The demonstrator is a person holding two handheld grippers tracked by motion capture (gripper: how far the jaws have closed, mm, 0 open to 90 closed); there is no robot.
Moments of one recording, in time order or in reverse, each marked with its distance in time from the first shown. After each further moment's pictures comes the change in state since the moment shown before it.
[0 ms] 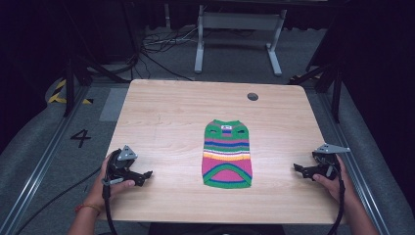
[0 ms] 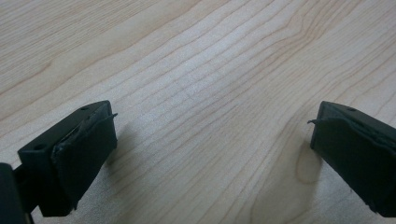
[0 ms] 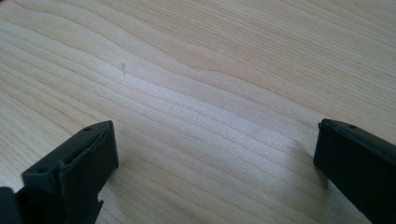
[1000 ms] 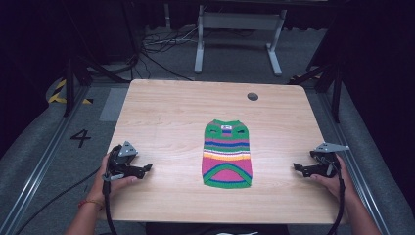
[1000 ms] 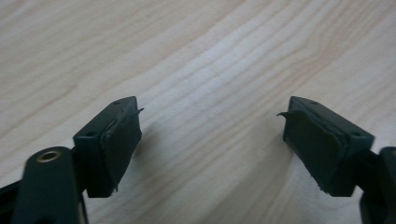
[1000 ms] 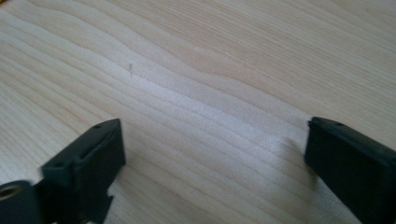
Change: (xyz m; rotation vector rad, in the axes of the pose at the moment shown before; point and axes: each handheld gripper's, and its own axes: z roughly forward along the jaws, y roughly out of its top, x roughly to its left) left arm 0.007 0.012 0.001 -0.007 0.047 0.003; right arm -0.002 0.006 -0.001 0.015 0.024 -0.029
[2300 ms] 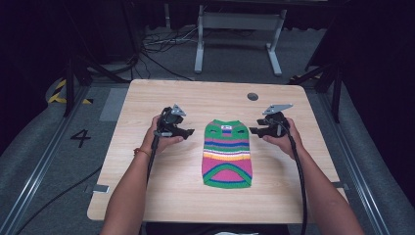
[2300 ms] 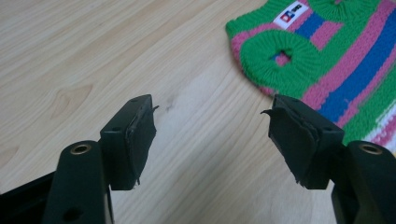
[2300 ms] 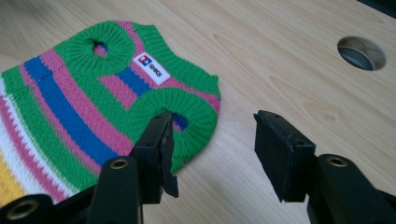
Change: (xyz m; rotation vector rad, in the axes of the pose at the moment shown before) left arm -0.024 0.163 0.099 -0.043 -0.119 0.094; right arm 0.072 0.161 0.086 -0.033 0.130 -0.189
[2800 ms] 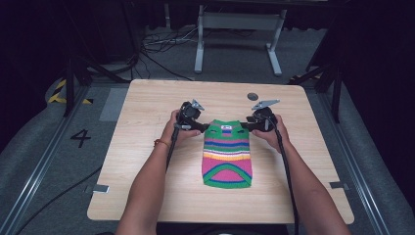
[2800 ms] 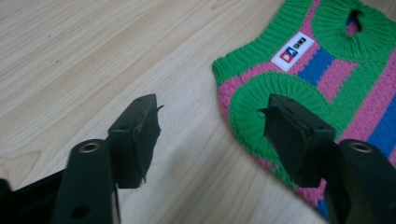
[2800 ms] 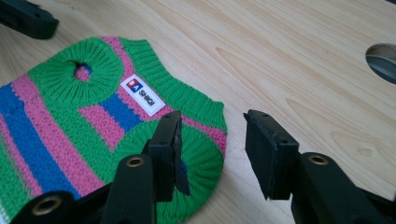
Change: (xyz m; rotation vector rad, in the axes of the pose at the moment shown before) left arm -0.010 0.035 0.050 0.020 0.005 0.006; right arm -0.004 0.014 0.040 0.001 0.020 0.041
